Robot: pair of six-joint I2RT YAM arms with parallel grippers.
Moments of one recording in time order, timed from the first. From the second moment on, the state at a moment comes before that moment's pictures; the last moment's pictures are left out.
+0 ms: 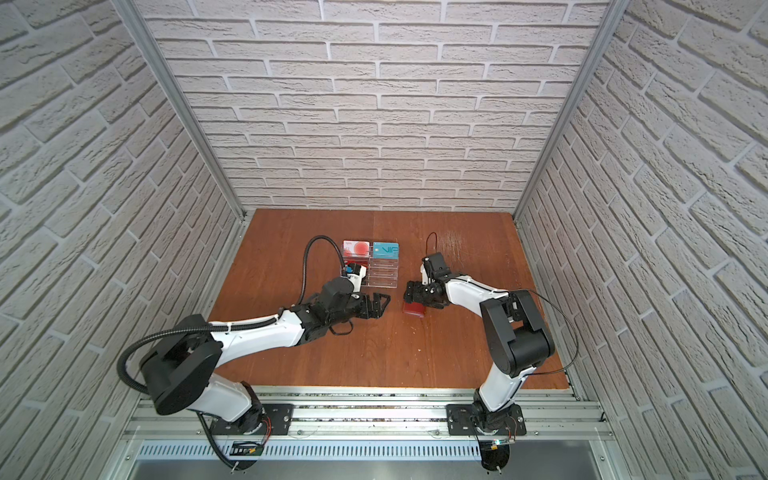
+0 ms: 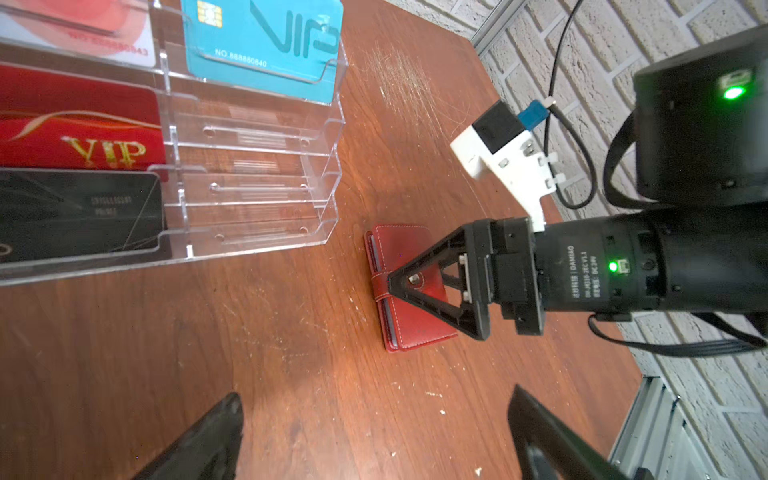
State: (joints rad) left arm -0.84 1.48 0.74 0.21 -0.01 -0.64; right arm 0.31 1.71 0.96 -0.38 -0.20 0.50
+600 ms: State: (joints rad) left arm -0.83 1.38 0.64 0.21 -0.03 -0.69; right arm 0.38 1.67 0.91 -0.31 -0.27 0.54
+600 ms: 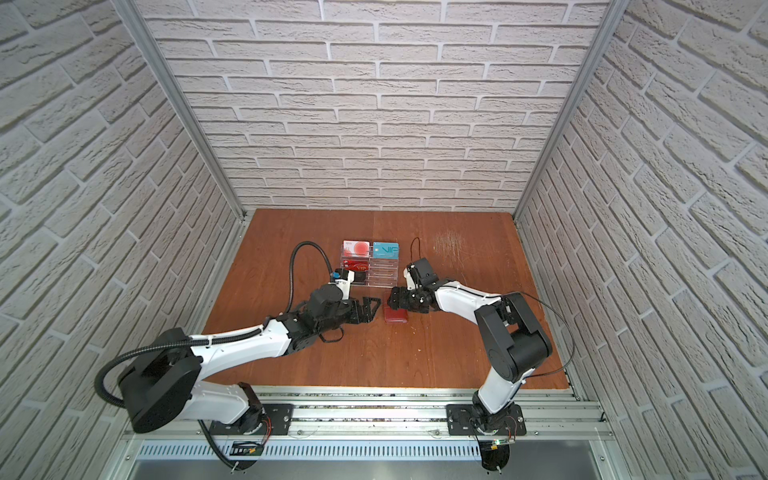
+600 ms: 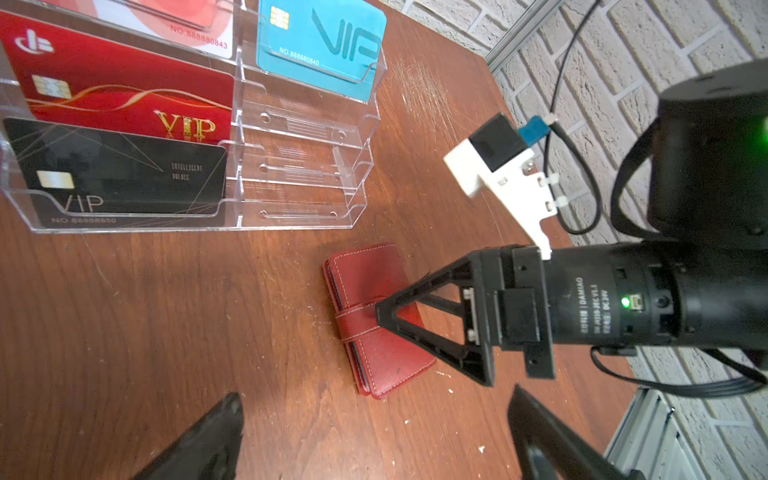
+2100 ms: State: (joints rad) left arm -0.79 1.81 0.75 0.54 0.16 -1.07; right arm 0.35 1.68 0.69 0.13 -0.49 0.68
